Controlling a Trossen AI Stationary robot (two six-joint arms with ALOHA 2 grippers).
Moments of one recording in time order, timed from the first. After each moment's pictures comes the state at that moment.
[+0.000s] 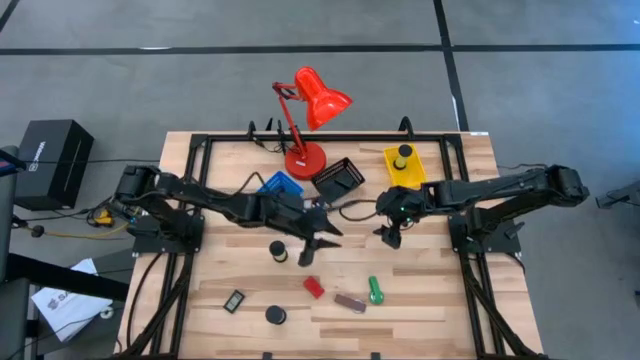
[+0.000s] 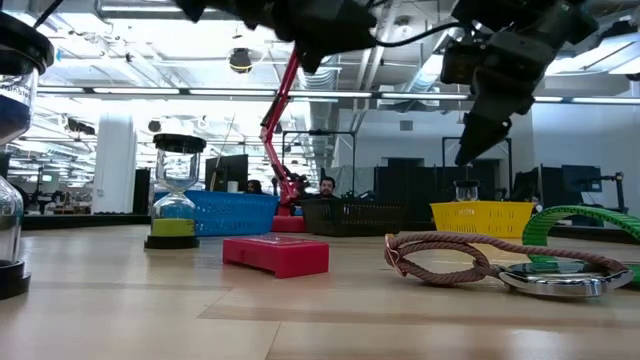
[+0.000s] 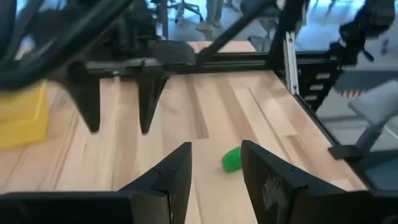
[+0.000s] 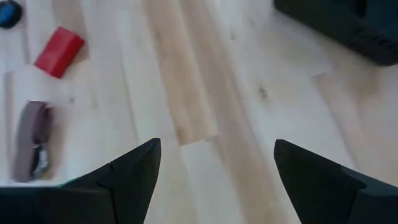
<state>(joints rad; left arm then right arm) -0.13 1.61 1.06 0.17 0.07 -0.01 0.02 1.20 0.73 -0.49 0.02 0.34</state>
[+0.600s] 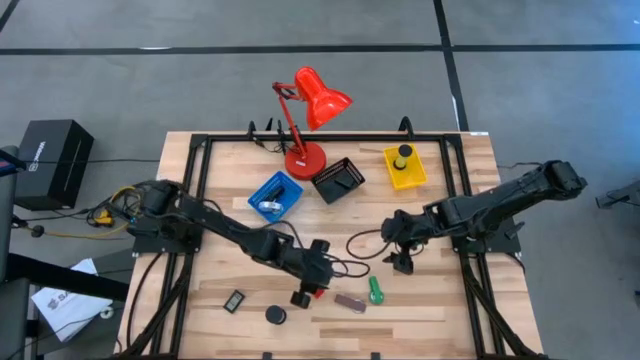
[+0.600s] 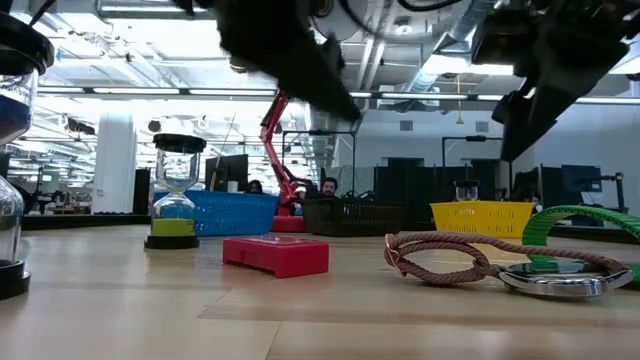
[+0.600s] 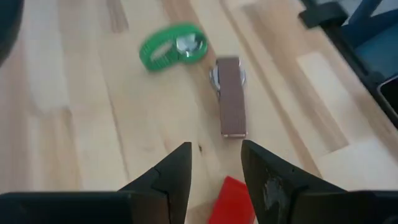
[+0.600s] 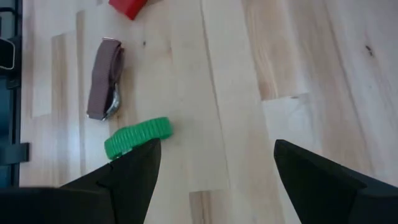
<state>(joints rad) -0.34 1.85 1.24 -0.20 -0.02 0.02 0.27 1.20 0.73 -0.53 0.00 0.47</state>
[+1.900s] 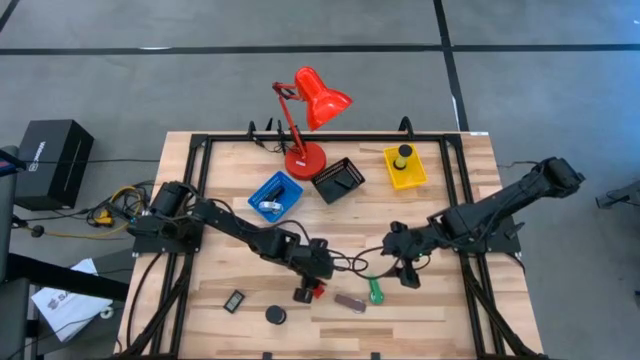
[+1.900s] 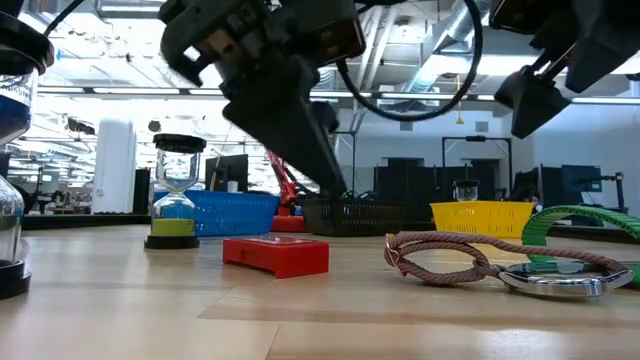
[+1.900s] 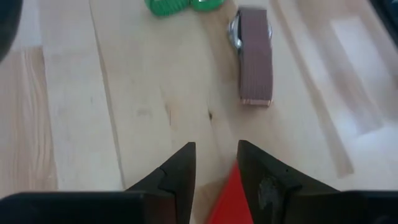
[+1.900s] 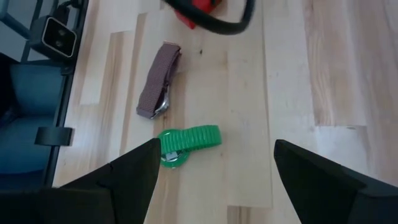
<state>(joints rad) -0.30 1.92 1.21 -0.19 0.03 -0.05 0.40 1.20 0.73 -0.43 0.00 0.43</state>
